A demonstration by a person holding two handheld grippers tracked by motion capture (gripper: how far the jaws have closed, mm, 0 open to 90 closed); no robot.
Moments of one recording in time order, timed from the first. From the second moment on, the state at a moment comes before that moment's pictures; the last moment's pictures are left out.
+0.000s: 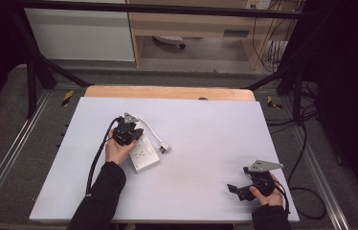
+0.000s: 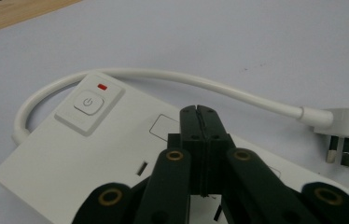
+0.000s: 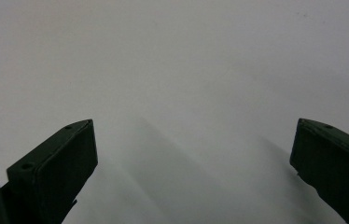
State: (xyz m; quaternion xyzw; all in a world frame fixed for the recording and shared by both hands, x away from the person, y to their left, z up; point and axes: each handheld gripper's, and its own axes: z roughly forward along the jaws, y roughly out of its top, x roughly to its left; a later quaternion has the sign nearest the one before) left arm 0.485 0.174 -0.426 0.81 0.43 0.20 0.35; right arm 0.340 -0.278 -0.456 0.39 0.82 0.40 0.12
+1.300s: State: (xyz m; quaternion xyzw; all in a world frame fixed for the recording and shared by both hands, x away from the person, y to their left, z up) left arm 0.485 0.175 -0.429 0.81 0.42 0.20 0.36; right arm 0.340 -0.278 -0.456 0.39 0.82 0.40 0.12
